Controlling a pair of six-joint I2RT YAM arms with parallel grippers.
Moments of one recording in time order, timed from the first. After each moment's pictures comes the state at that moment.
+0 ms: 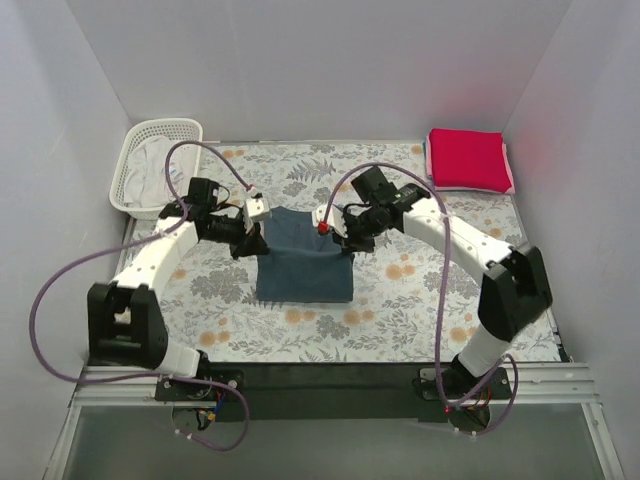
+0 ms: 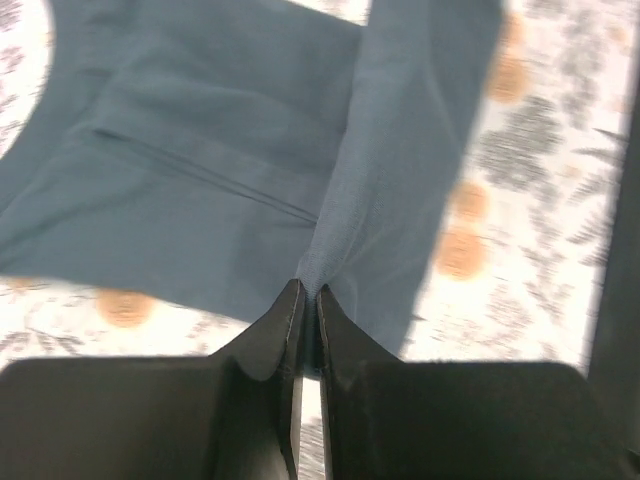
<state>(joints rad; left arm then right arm) -0.16 1.36 1.03 -0.79 0.91 0.92 0.68 1.60 1.34 -0.82 -0.54 -0.93</state>
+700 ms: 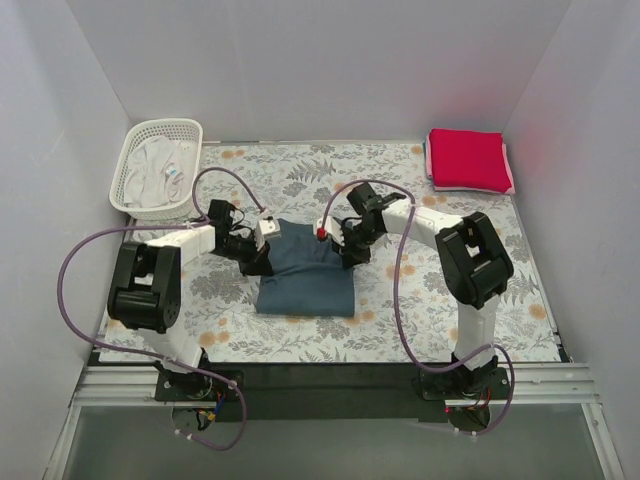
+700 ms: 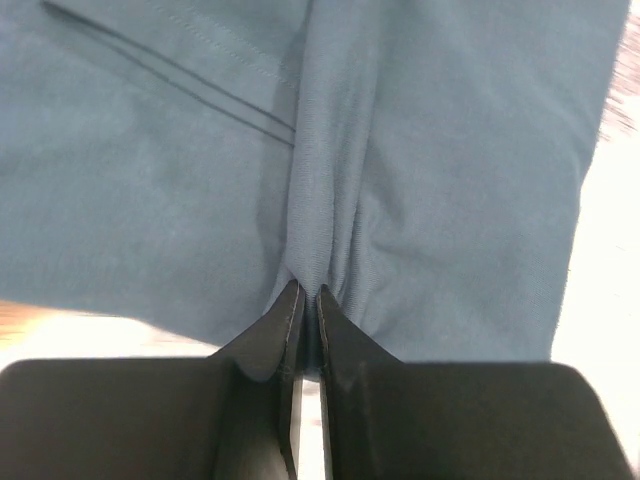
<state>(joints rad) -0.14 1.74 0.97 -0.52 0.86 0.88 0.58 2.00 1.41 -0.71 -0.60 -0.97</state>
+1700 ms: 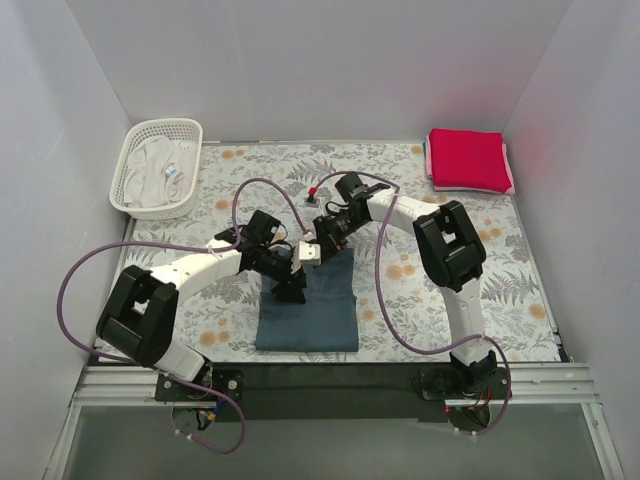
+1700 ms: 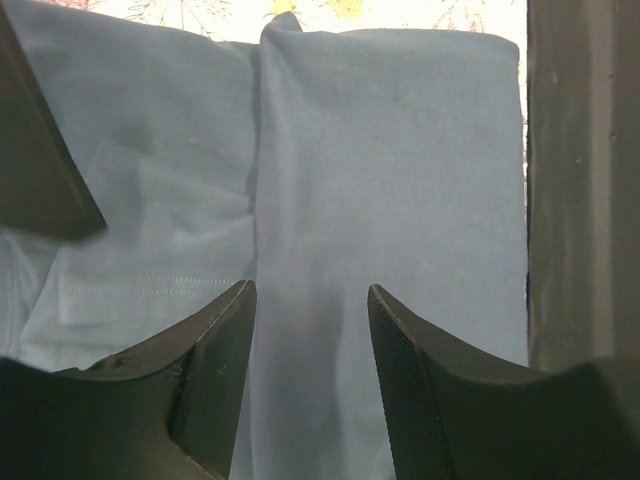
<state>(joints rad) -0.52 1.49 0.88 -0.51 0.83 0.75 0.58 2.17 1.59 -0.66 -1.05 -0.15</state>
